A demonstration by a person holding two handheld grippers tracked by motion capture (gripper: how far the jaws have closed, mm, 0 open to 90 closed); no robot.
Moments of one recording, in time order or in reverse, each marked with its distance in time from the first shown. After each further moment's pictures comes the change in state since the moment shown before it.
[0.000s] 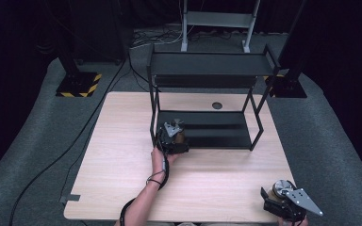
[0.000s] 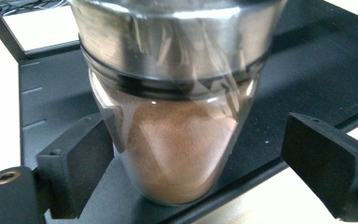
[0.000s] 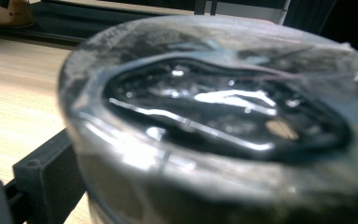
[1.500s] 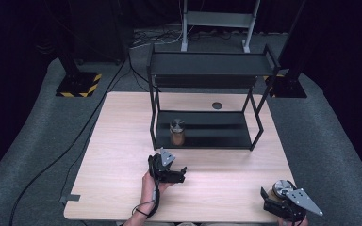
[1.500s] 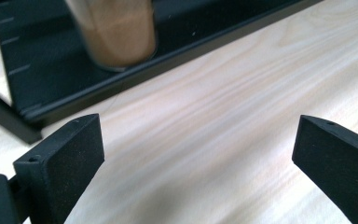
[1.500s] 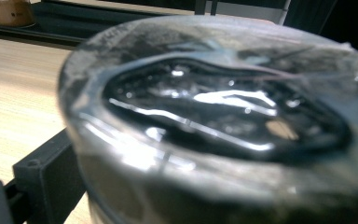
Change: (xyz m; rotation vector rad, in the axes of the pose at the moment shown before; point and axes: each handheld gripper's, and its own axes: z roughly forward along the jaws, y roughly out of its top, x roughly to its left) left arm -0.012 -0.048 -0.074 0.069 -0.079 0.081; right arm 0.000 0.000 0.000 0.001 0.002 0.000
